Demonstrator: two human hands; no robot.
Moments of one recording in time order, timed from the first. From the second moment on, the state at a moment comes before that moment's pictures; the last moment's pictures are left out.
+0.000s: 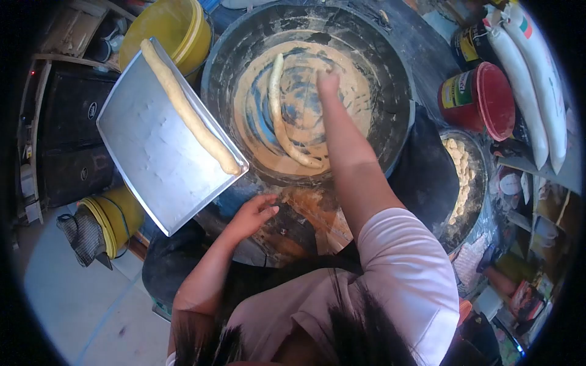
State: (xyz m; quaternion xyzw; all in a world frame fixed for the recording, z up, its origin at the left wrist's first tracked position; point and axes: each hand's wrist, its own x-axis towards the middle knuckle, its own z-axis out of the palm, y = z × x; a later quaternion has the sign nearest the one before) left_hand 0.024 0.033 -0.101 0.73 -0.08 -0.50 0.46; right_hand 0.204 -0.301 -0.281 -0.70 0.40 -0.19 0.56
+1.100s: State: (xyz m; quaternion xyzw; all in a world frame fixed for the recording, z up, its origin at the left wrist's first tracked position) left_hand 0.028 0.027 -0.094 0.75 -0.10 -0.51 0.39; right_hand 0.217 -0.248 -0.303 -0.95 0.20 -0.06 0.23
